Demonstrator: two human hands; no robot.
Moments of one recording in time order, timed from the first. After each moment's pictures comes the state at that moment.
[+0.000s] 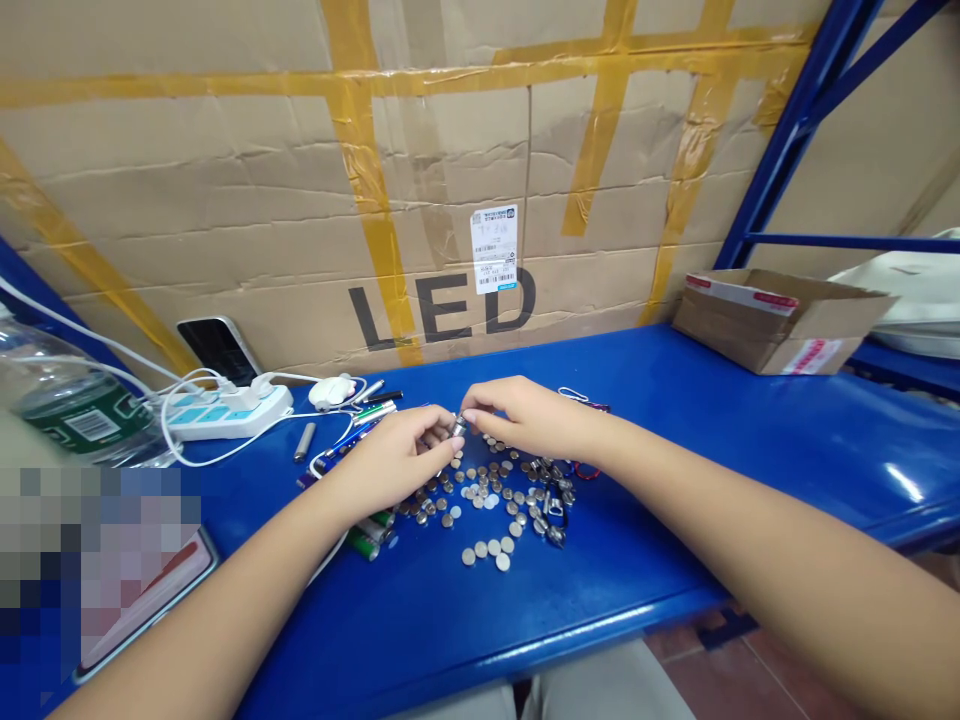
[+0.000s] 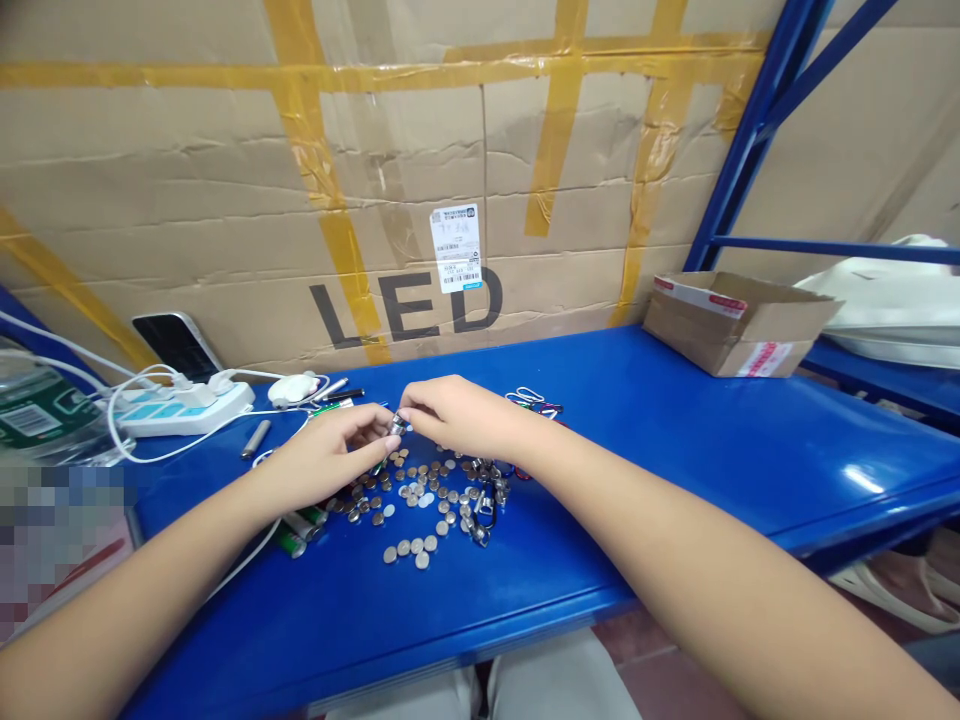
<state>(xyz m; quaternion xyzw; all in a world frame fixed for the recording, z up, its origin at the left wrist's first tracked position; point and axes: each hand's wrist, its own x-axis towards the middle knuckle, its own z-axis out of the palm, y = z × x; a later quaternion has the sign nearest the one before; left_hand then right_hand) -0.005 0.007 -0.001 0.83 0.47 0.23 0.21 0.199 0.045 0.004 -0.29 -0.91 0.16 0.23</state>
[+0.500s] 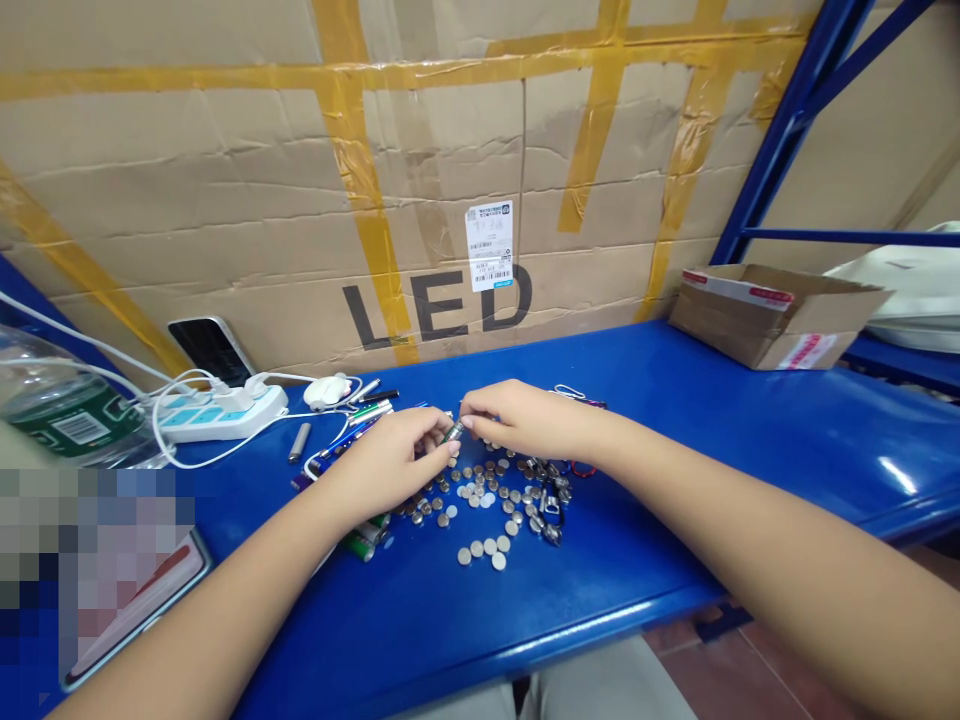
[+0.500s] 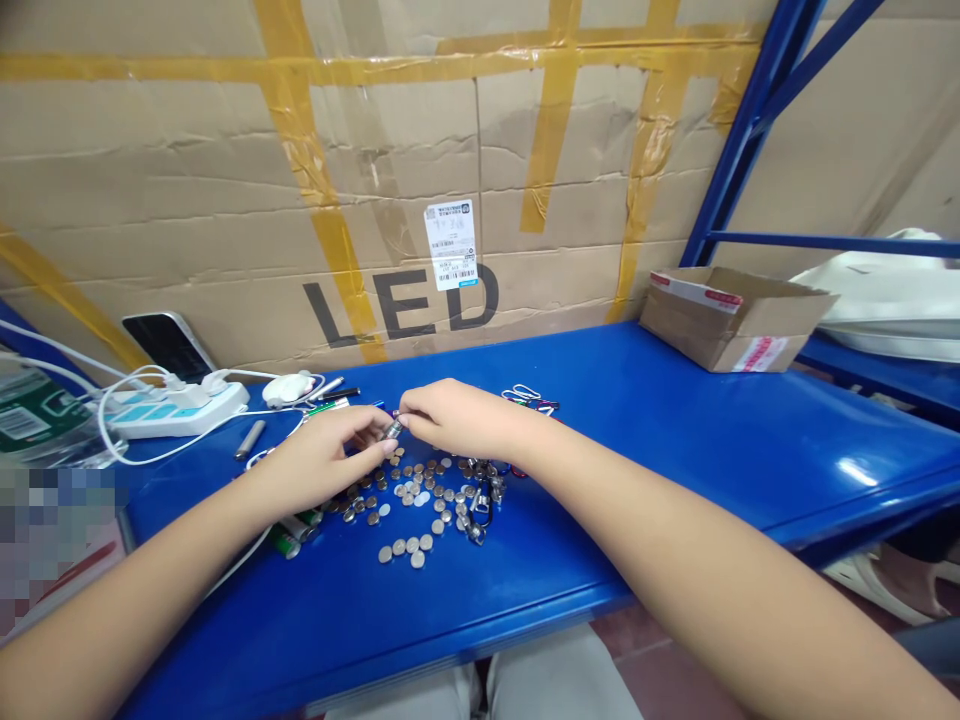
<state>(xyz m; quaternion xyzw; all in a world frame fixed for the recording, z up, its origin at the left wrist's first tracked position) -0.005 0.006 -0.001 0.86 0.46 0.19 0.14 0.200 0.043 0.007 -0.30 -0.93 0.14 0.17</state>
